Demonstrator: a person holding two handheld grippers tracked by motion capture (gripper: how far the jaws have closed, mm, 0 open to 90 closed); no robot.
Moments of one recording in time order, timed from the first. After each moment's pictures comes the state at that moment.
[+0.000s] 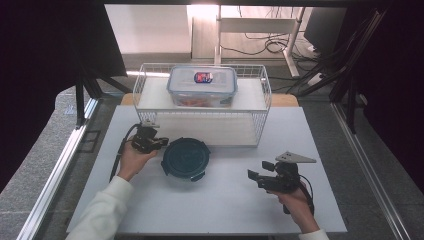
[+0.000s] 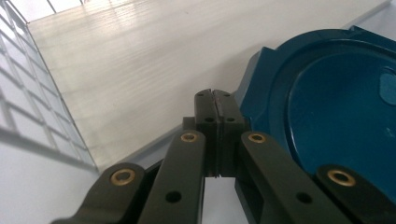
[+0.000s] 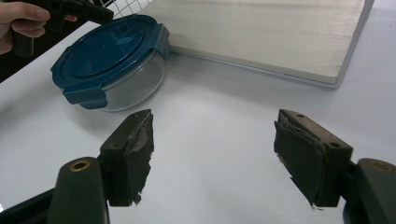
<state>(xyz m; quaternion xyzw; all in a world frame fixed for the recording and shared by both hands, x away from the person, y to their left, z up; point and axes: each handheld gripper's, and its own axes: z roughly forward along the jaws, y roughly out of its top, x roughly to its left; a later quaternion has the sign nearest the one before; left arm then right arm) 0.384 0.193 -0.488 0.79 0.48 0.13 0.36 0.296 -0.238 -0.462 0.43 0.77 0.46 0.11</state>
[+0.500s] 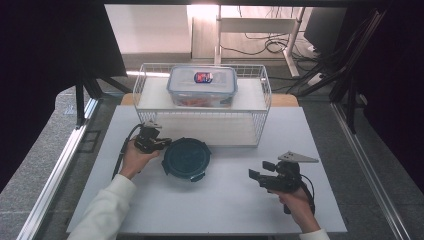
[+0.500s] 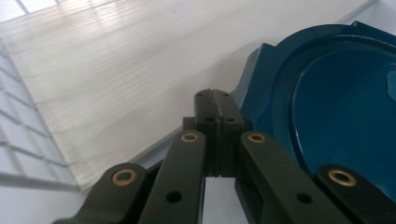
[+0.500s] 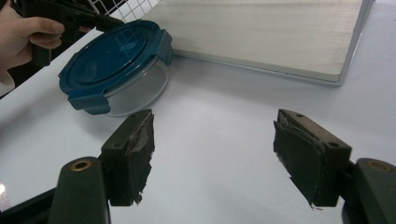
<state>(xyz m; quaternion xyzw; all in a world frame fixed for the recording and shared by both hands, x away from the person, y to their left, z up) 0.390 0.192 -0.496 0.80 0.45 0.11 0.37 0.297 -0.243 -0.463 0.44 0.76 0.47 0.09</state>
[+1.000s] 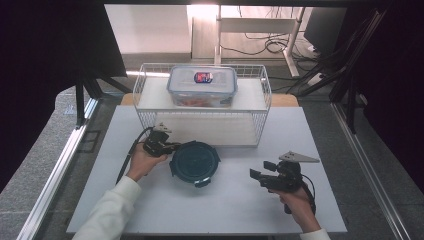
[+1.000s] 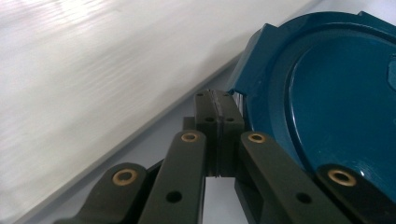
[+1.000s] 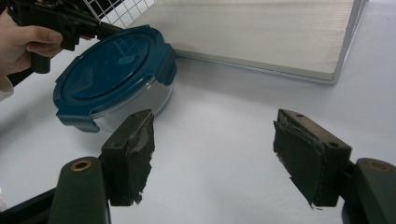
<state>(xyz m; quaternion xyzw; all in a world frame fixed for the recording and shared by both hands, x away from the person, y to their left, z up) 0.385 0.165 -0.500 0.83 0.41 0.09 0.38 0.298 -0.245 -0.464 0.44 0.76 0.47 0.09</state>
